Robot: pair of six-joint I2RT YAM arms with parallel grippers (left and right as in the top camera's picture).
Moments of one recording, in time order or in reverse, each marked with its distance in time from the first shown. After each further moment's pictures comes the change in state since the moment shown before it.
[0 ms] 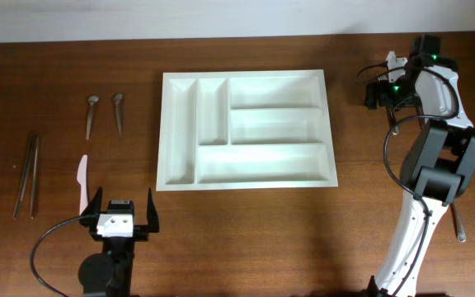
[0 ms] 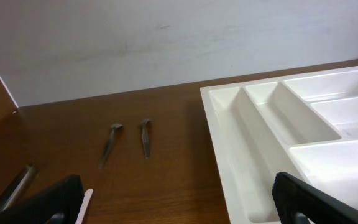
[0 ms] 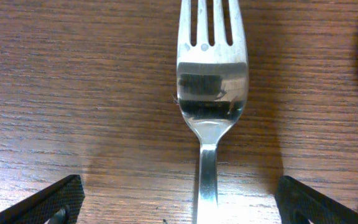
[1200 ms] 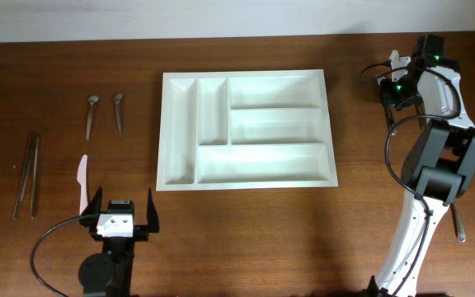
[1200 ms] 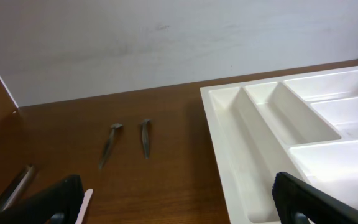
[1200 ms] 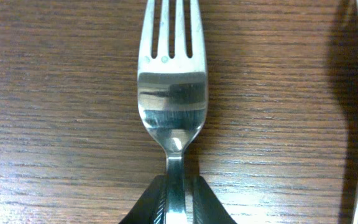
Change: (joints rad) left arm 0.000 0.000 0.000 0.000 0.000 0.000; right arm -0.011 0.013 0.012 0.021 0.004 0.004
